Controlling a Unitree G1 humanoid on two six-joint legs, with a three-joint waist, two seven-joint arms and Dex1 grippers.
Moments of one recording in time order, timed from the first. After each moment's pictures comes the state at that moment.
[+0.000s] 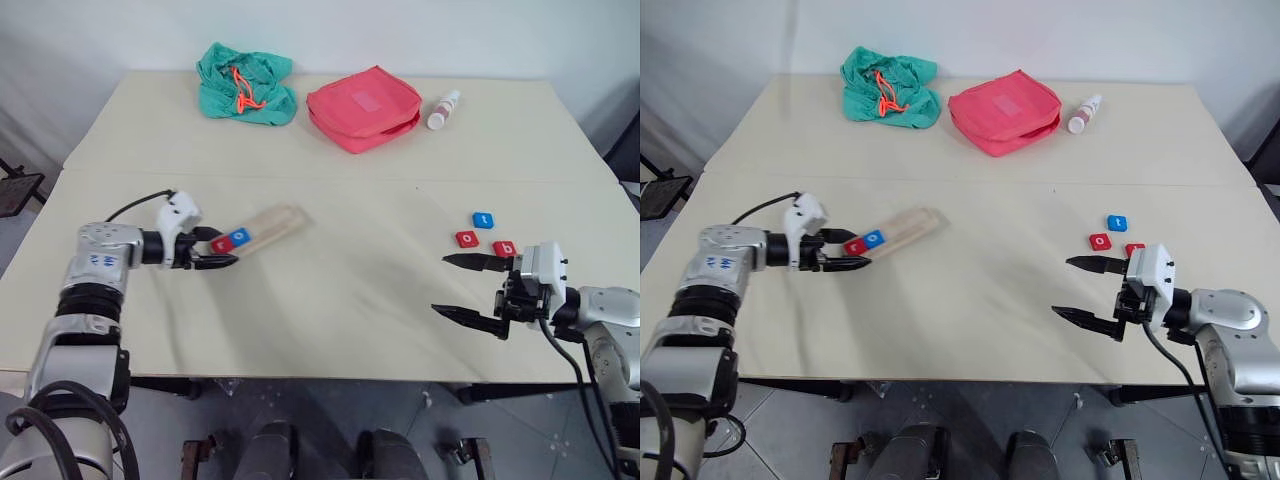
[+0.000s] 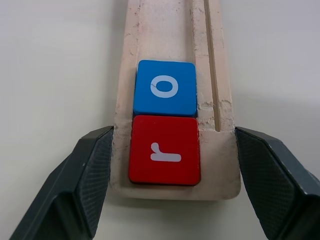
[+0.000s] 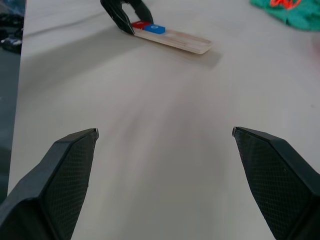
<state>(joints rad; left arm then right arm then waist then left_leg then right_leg) -0.82 0.65 -0.03 0.74 -0.06 0.17 -1.19 -0.19 -0.80 -0.21 -0.01 0.52 0.12 1.30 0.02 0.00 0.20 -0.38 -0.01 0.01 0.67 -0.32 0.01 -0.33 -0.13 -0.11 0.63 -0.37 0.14</state>
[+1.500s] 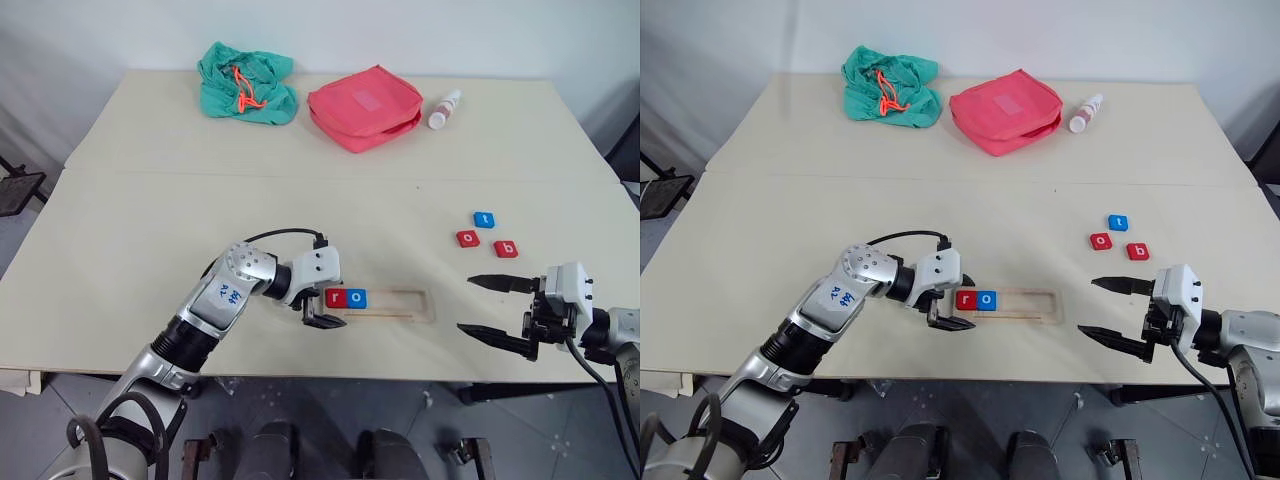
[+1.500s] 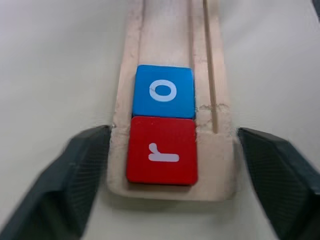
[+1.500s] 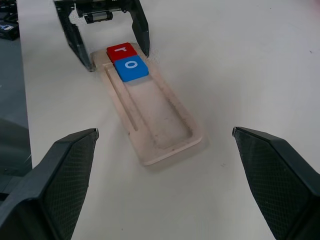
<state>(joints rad) -0.70 0.43 -0.42 0.04 0.01 0.52 -1.07 -0.06 -0.83 -0.29 0.00 0.51 0.11 1.32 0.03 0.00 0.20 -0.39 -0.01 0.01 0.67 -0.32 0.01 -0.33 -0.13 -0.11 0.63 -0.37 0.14</state>
